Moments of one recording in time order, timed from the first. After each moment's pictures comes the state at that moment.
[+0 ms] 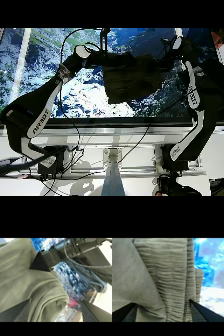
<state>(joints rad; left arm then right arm) -0.51 -1.71 1.54 0.42 -0.77 -1.01 -0.04 -1.99 1.81 -1.39 1.30 1.49</state>
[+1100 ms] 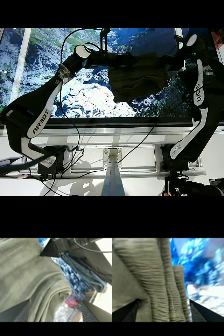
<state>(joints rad) -0.51 -1.71 1.54 0.42 -0.77 -1.01 -0.19 -2.05 1.91 -1.26 1.38 1.46</state>
